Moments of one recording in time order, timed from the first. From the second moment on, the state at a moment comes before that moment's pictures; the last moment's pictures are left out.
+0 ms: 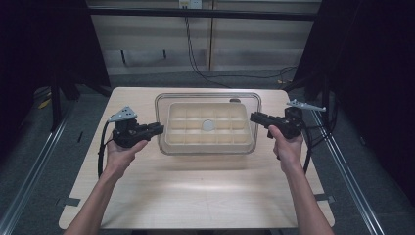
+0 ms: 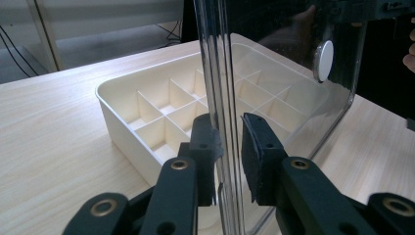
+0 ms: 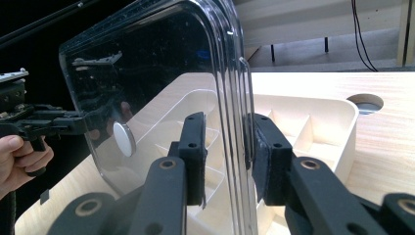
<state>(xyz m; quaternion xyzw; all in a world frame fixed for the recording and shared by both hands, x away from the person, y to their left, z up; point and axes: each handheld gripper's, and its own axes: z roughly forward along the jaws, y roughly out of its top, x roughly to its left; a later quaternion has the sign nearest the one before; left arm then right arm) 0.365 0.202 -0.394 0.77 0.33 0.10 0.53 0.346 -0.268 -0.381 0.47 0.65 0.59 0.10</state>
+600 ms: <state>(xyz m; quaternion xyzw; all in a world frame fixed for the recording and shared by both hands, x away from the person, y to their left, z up) 0.348 0.207 -0.398 0.79 0.33 0.09 0.51 0.331 -0.263 -0.384 0.47 0.66 0.58 0.09</state>
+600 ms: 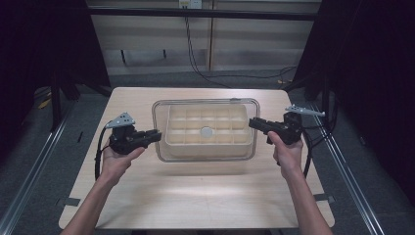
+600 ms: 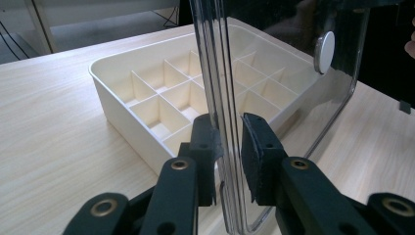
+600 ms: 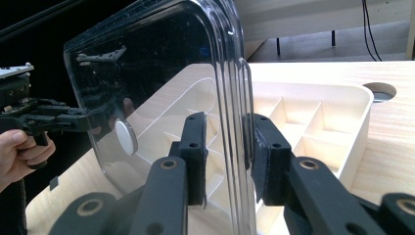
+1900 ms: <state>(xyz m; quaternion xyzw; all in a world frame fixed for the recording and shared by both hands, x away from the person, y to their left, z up) 0.314 0.210 -0.398 0.80 0.31 0.09 0.50 0.289 -0.263 -0.389 0.47 0.67 0.57 0.08</state>
